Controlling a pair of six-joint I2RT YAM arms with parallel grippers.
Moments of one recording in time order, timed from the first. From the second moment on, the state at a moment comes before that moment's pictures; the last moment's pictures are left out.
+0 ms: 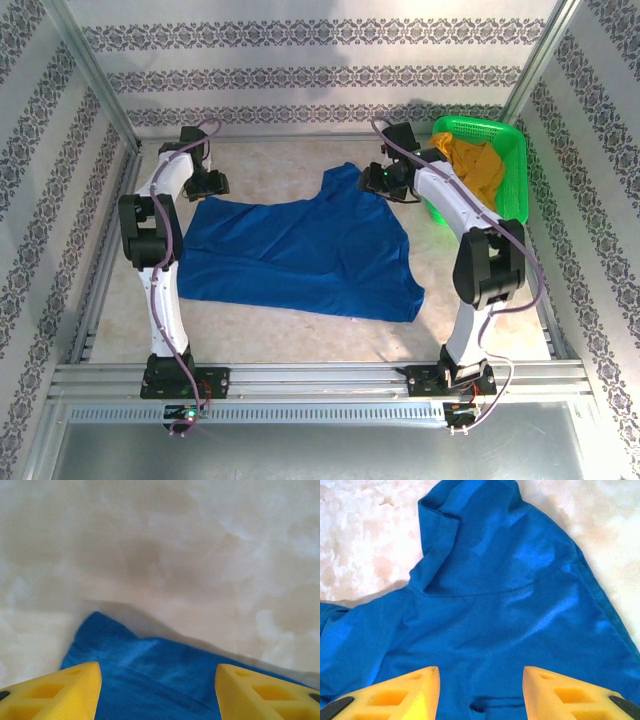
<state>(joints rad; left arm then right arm) 0.08 2.28 1.95 -0.94 0.06 -0.19 0.27 1.89 1.64 -0.81 -0.20 0.54</state>
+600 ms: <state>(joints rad) 0.08 2.34 1.95 -0.96 0.00 -0.18 0.23 2.09 1.94 -0.83 -0.23 0.54</state>
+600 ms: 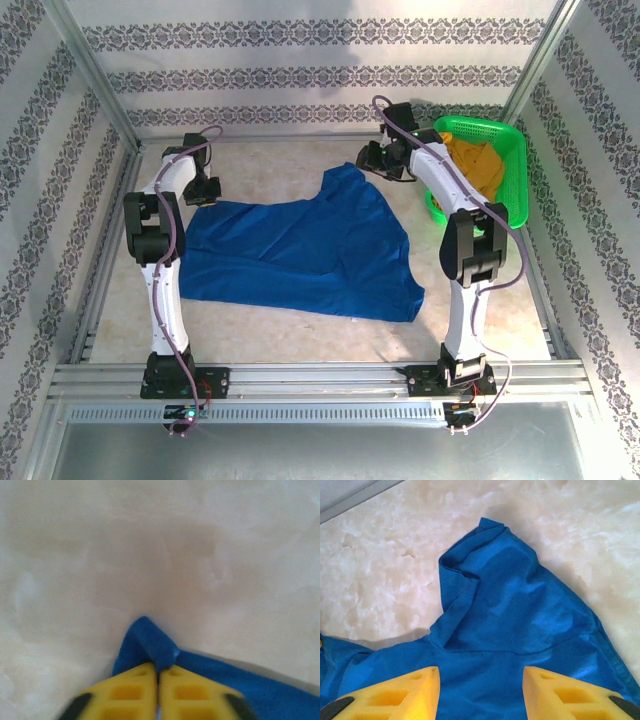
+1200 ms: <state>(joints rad) 0.15 2.13 1.64 -0.59 0.05 -0.51 0.23 2.53 2.54 -0.91 -0.25 0.54</state>
